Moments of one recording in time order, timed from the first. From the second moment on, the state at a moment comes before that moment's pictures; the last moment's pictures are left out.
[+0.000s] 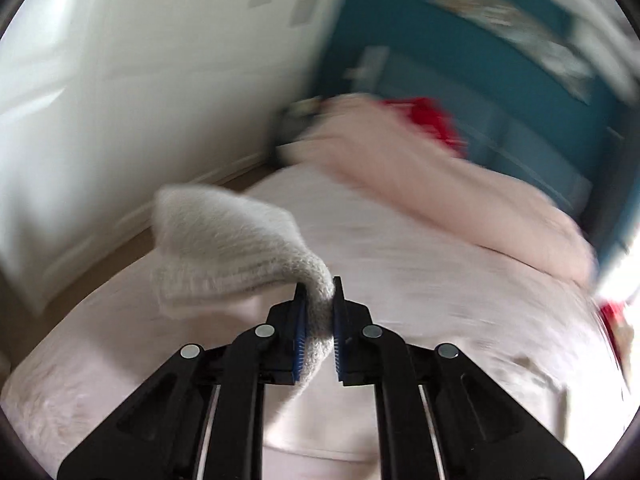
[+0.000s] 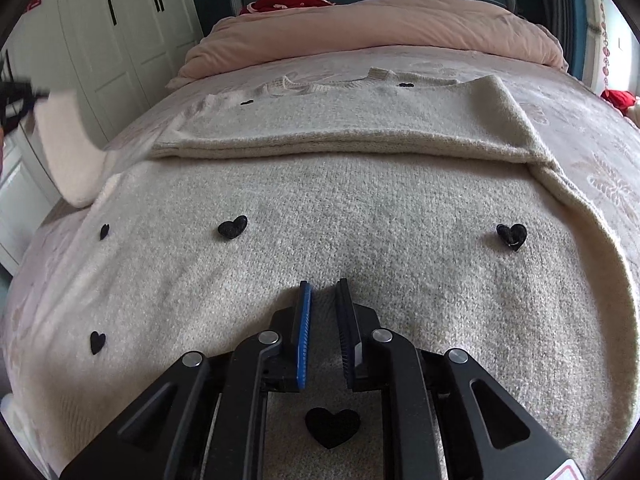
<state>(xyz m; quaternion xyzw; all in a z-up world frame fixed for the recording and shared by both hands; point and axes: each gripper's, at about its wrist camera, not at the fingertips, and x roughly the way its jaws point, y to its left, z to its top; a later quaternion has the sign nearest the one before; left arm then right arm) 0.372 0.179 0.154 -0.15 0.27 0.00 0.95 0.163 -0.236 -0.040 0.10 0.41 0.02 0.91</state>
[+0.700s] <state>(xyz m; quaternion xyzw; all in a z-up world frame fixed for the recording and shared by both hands) 0.298 0.067 -0.003 -0.29 0.45 -0.08 0.84 0.230 -0.282 0.021 0.21 0.39 0.05 0.89</state>
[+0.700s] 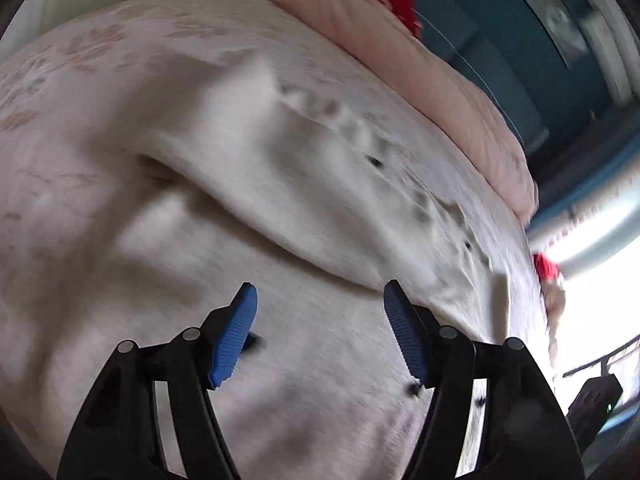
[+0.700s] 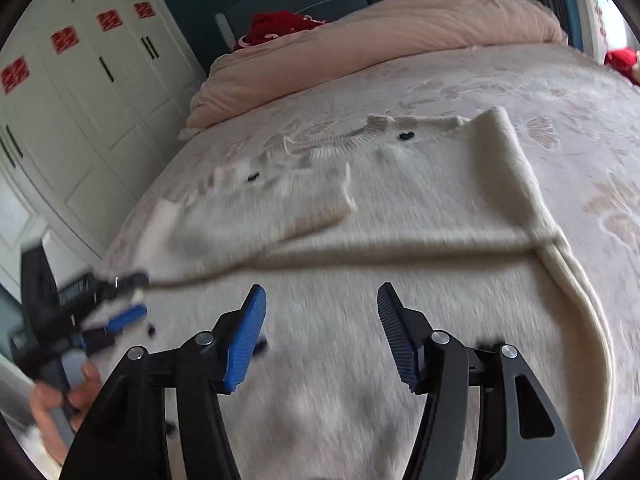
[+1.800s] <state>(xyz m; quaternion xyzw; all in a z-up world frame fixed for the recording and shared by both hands) 0.379 0.110 -0.021 -0.52 0.43 -0.06 0.73 0.362 -0.297 0.221 0.17 0.27 0.10 0.94</state>
